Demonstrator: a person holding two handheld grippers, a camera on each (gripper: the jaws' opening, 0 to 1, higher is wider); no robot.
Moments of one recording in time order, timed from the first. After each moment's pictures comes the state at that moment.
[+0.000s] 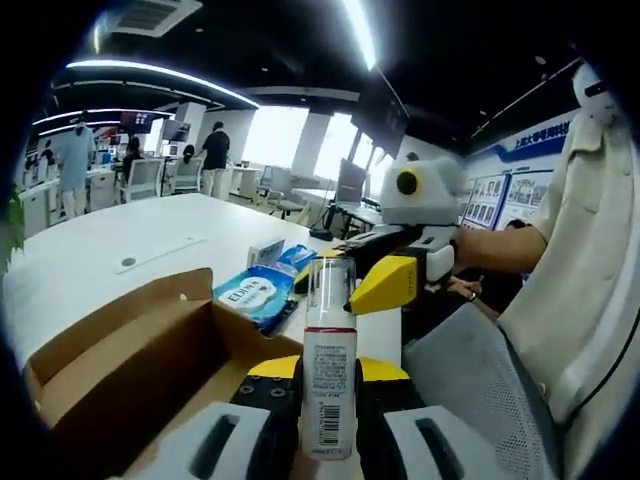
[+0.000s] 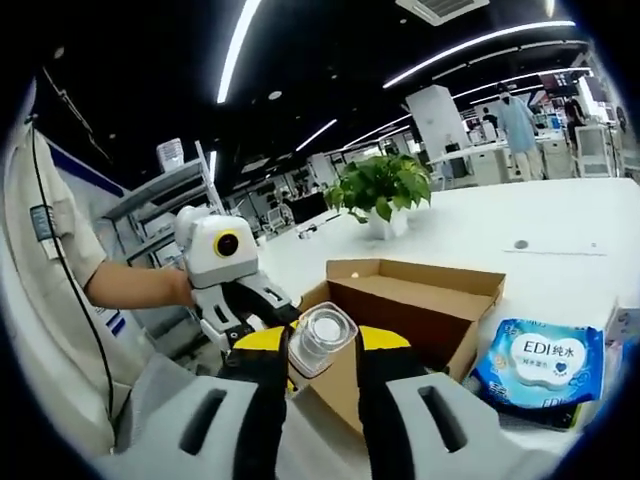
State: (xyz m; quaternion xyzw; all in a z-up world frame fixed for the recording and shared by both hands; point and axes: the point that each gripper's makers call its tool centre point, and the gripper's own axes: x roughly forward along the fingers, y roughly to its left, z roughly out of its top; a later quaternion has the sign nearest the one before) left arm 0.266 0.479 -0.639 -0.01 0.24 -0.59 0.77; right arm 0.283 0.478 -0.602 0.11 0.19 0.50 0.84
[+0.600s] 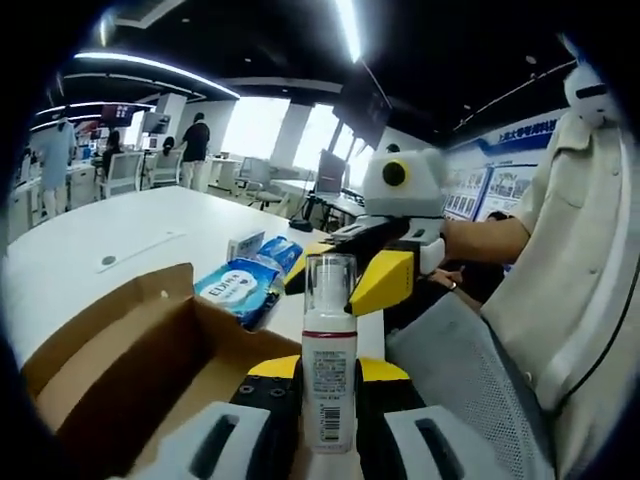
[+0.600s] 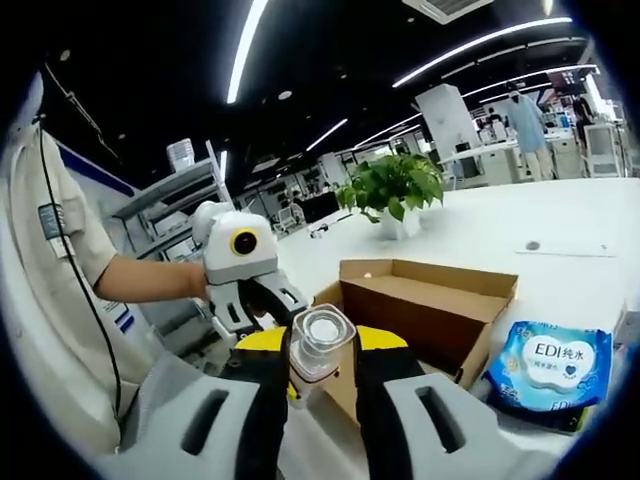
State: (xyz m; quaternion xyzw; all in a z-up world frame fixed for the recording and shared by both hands) left arm 0.257 0.478 -0.640 0.00 0.25 -0.63 0.73; right arm 0.275 0.486 -0.601 0.11 0.18 0.52 0.83
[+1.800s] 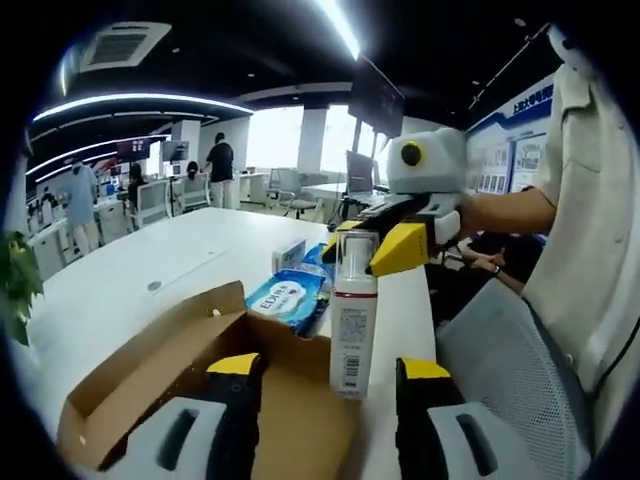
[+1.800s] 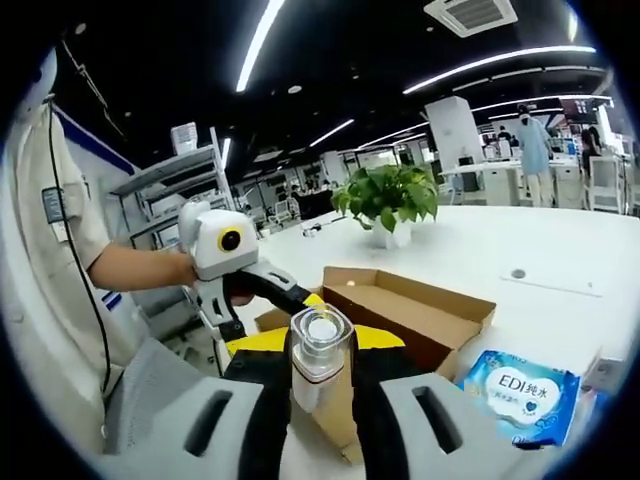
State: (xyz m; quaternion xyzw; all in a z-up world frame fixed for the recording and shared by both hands) left arm 0.291 0.500 -0.636 0.07 0.21 -0.56 0.80; right arm 0.298 0.463 -0.588 0.06 0.16 0.52 0.84
